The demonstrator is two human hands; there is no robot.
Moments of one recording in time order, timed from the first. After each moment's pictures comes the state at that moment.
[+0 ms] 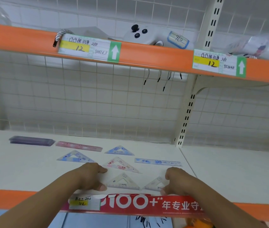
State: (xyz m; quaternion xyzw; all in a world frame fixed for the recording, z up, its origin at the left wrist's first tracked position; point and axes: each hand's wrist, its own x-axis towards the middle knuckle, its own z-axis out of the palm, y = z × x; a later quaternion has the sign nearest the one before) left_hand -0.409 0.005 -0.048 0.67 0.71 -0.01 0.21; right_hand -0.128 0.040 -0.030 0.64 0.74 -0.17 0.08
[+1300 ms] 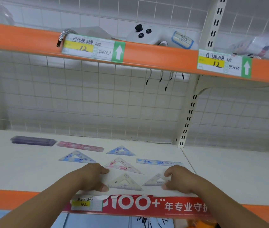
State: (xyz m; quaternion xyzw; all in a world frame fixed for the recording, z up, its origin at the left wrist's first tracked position) left_hand -0.408 0.003 -0.044 0.67 0.71 -0.01 0.21; right_hand -0.118 0.051 -0.033 0.61 0.77 -0.19 0.03
